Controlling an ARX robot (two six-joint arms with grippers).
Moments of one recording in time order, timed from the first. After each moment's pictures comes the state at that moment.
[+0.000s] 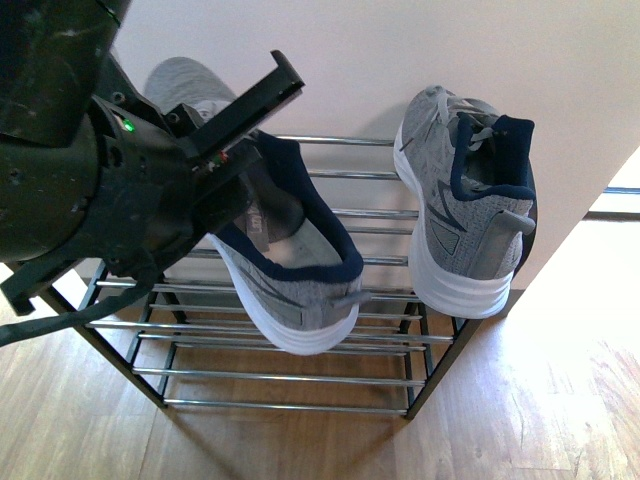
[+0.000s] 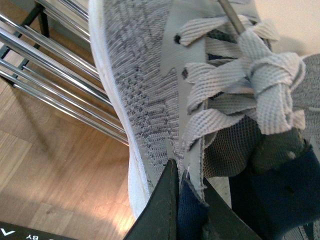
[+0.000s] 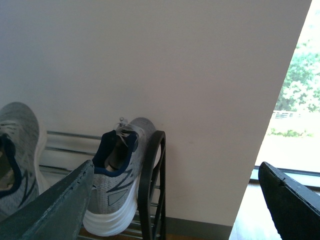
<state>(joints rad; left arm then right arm) -0.58 1.64 0.74 0.11 -0.21 -1.05 0.00 0.01 0.03 0.00 0.00 0.00</state>
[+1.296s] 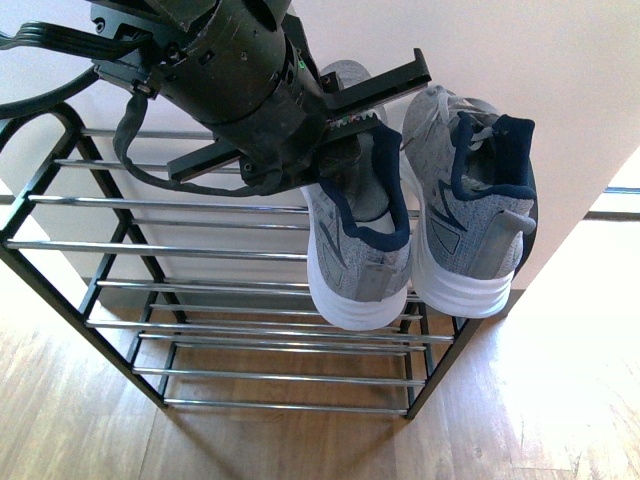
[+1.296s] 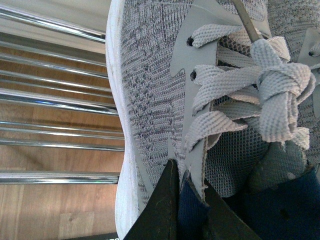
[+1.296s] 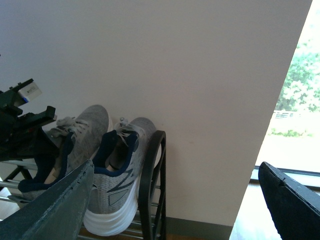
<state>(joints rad) -0.55 1.98 1.17 -0.03 0.04 -0.71 0.00 0.01 0.03 0.00 0.00 0.00</state>
